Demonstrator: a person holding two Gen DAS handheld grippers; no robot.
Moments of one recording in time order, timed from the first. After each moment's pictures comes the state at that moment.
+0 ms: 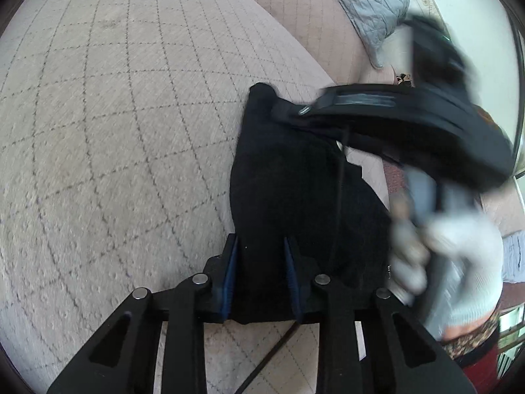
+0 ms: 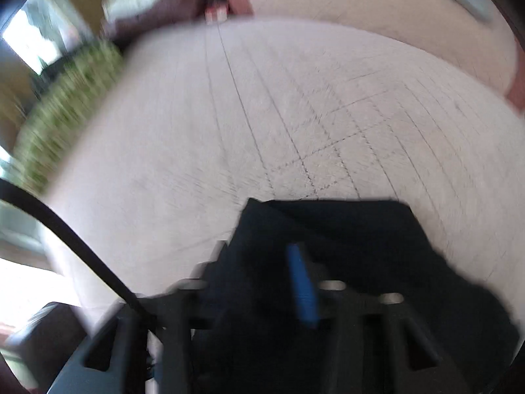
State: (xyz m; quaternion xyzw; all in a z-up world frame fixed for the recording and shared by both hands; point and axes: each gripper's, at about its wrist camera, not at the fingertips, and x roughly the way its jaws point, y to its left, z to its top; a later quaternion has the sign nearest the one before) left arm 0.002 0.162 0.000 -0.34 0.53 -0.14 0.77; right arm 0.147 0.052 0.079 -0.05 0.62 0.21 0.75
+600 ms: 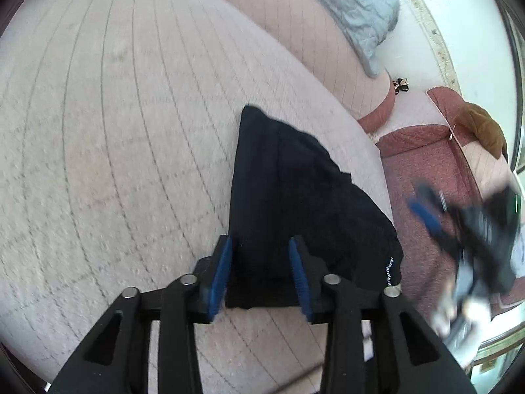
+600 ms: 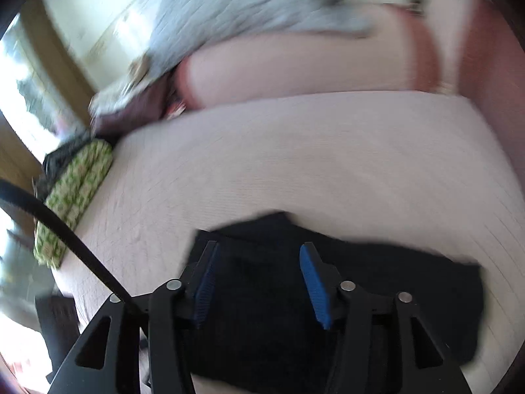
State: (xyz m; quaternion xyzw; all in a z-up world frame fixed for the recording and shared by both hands) left arm -0.013 0.167 0.027 -0.31 0.50 -0.13 0.80; right arm 0.060 -0.120 0.166 0.13 0.48 0.13 0.86
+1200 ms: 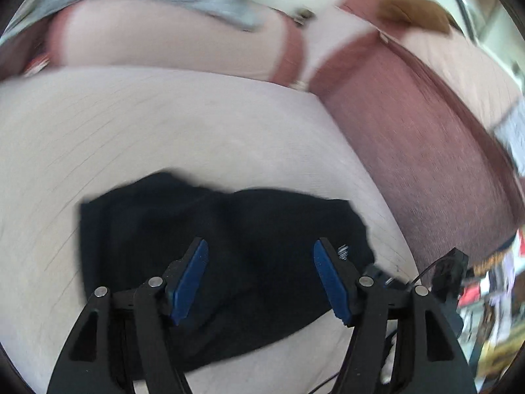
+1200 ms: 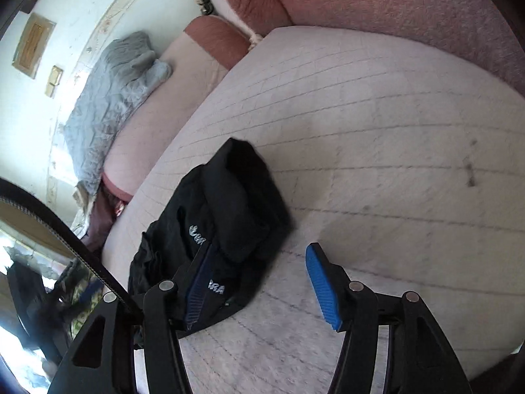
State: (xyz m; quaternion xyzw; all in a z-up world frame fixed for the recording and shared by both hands) left arm 0.070 -0.012 0.109 -0.08 0.50 -0.28 0.82; right arm -0.073 -0.300 0.071 0.39 0.43 -0.02 0.82
